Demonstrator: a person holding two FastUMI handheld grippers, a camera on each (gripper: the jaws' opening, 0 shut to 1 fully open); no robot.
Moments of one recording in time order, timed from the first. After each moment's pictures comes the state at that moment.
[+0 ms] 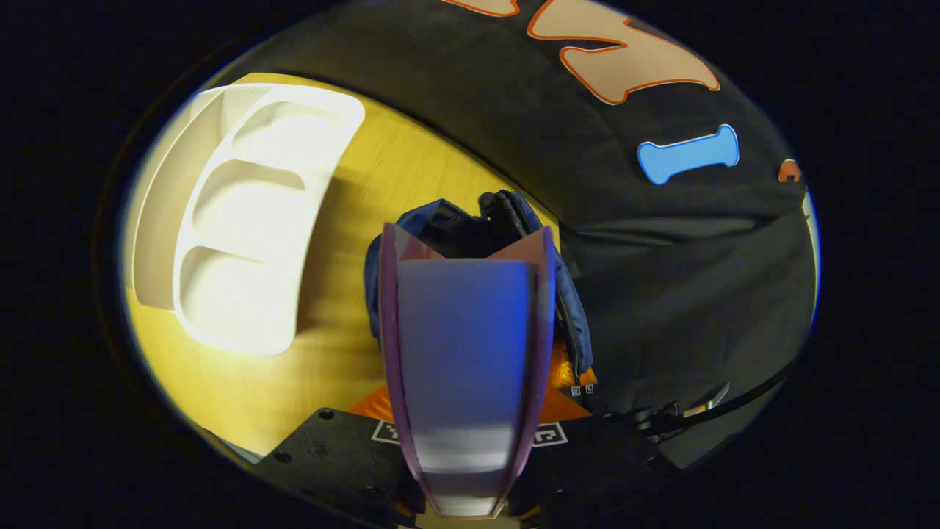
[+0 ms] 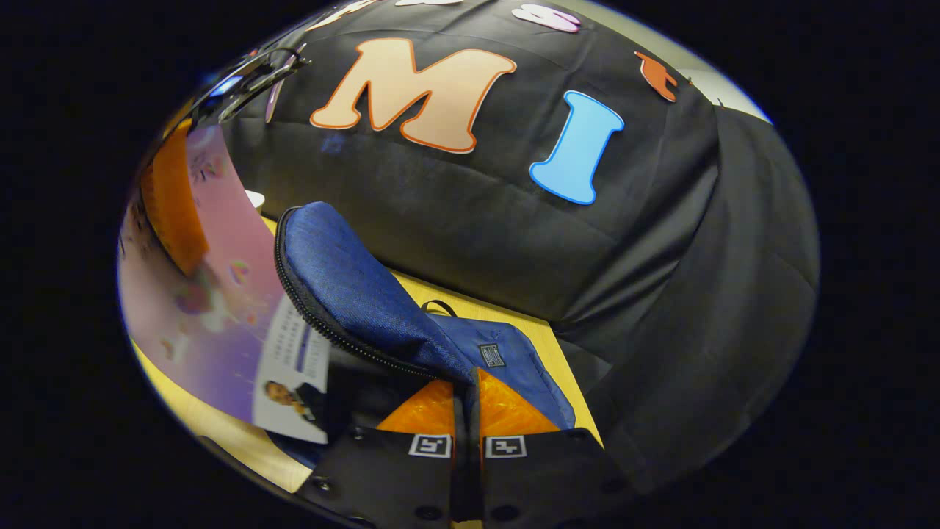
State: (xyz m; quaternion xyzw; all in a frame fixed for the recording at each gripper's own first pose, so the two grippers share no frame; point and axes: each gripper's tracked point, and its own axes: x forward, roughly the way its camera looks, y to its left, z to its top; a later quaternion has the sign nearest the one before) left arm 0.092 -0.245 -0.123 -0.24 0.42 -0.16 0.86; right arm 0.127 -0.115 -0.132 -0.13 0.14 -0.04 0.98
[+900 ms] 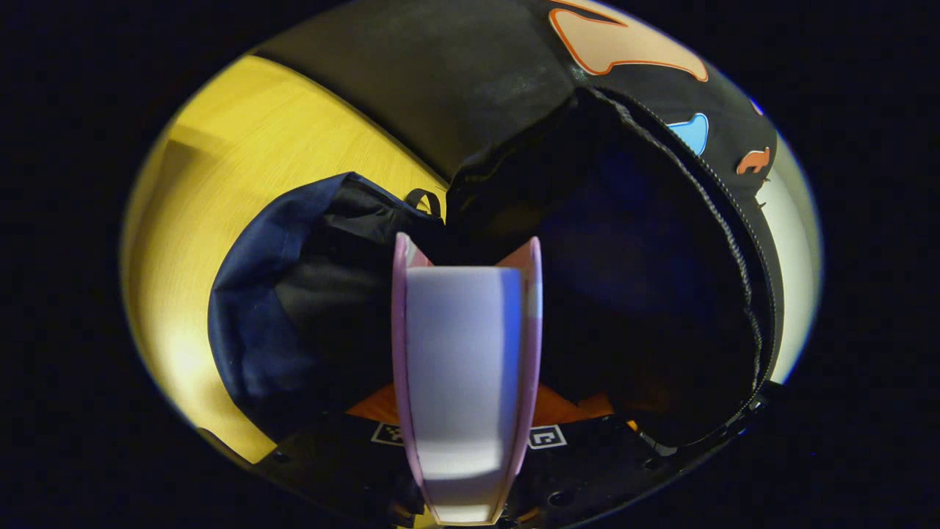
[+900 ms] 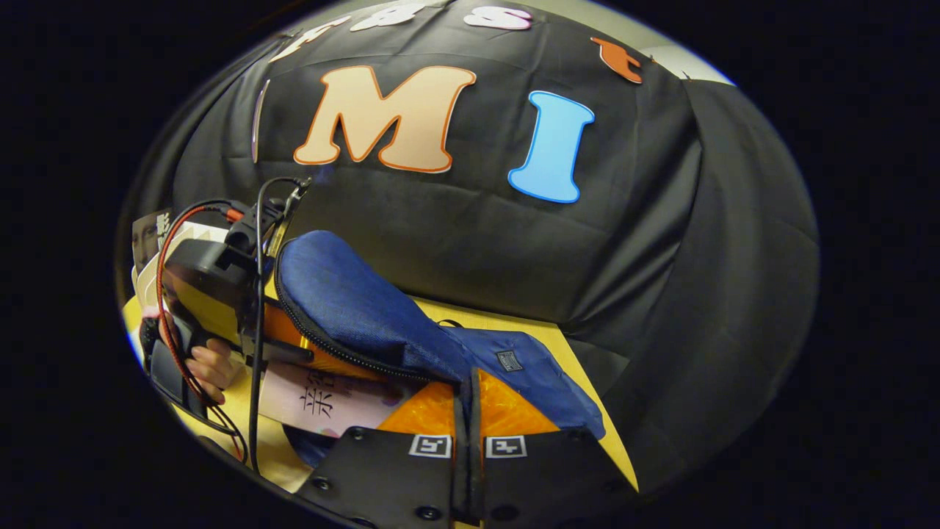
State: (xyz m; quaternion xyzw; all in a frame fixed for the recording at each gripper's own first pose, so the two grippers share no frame) left arm 0.163 -0.318 -0.195 -0.30 0.35 -0.30 0.83; right arm 0.120 -0.136 -0.125 -0.06 0.11 -0.02 0.99
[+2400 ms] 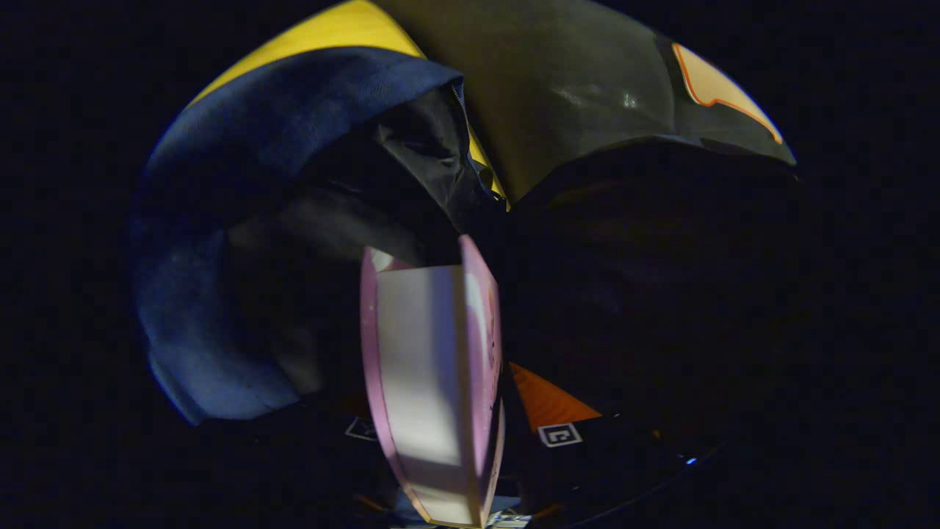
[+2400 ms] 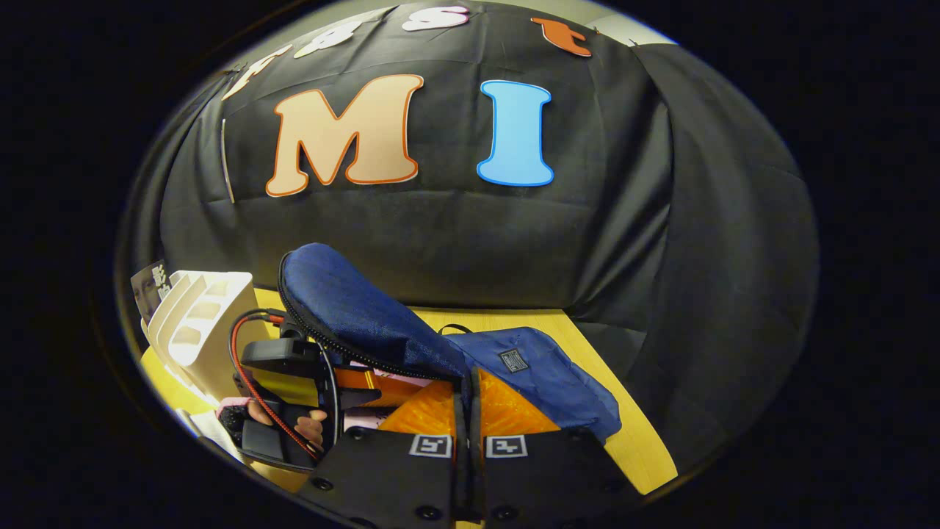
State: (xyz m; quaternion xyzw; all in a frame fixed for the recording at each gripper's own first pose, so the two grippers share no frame) left arm 0.208 -0.341 -0.262 -0.38 0.38 -0.25 0.81; right arm 0.135 -0.151 -0.134 0.03 0.11 -0.02 0.99
